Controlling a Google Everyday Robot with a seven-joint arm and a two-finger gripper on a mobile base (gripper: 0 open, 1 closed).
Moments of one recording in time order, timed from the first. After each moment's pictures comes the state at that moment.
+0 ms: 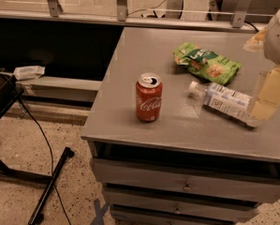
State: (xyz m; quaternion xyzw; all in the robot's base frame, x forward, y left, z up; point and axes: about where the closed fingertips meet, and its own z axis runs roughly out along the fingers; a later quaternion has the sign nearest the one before) arm 0.438 -0.216 0.977 -0.60 0.78 -0.04 0.16
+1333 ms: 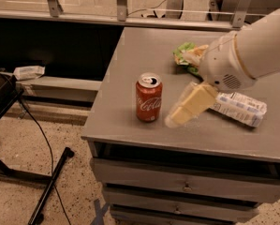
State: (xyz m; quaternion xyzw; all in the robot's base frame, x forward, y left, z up) arm 0.464 -0.088 0.944 -0.58 0.73 0.12 0.35
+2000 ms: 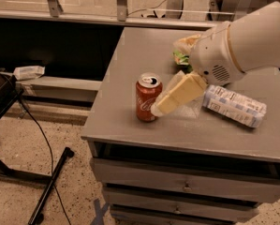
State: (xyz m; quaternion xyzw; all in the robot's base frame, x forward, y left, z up) arm 0.476 -0.061 0.967 -0.55 0.72 0.14 0.40
